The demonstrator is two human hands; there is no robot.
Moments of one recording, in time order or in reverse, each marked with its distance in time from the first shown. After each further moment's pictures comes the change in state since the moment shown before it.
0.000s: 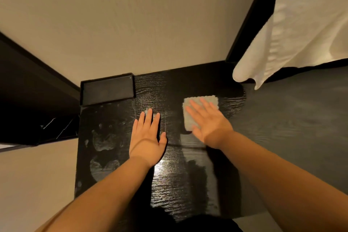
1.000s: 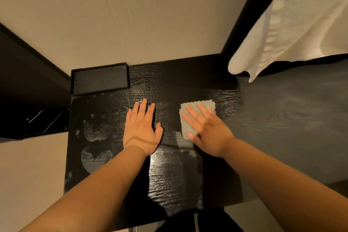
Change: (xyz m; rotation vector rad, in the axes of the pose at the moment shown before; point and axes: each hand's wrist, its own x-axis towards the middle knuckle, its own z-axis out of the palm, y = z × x) left_hand -0.003 0.003 0.001 -0.024 0.106 0.001; right_hand -0.050 -0.014 0.010 -0.018 -0.015 -0.055
